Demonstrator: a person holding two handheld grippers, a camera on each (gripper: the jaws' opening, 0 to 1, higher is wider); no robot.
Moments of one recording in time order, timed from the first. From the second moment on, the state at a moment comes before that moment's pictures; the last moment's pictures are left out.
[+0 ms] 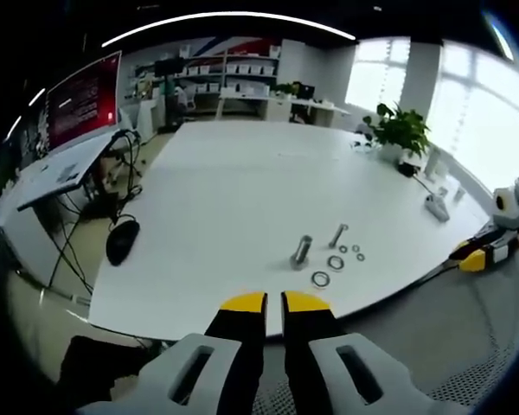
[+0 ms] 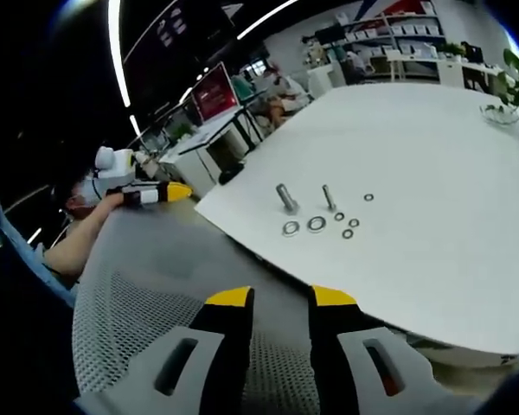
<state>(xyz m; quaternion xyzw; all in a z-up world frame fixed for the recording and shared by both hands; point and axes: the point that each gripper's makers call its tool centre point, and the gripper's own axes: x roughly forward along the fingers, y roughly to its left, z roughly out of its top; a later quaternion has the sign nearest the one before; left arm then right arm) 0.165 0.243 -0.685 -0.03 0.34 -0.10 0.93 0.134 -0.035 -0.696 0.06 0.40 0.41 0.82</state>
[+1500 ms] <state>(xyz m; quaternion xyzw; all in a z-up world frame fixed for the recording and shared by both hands) 0.164 0.237 -0.682 -0.03 0.33 -0.13 0.94 0.231 -0.004 -0.784 -0.22 0.48 0.50 0.68</state>
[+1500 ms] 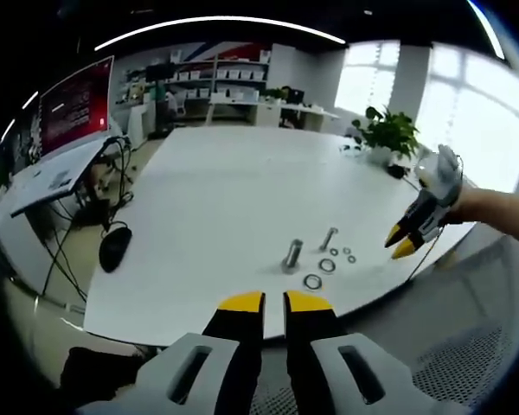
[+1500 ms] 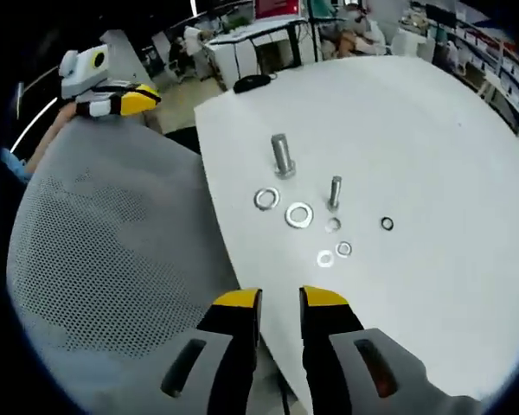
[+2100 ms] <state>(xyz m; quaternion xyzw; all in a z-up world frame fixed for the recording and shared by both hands) 0.164 0.238 -0.682 -0.03 0.33 -0.13 0.94 0.257 0.006 -0.830 -0.31 0.49 0.50 0.65</state>
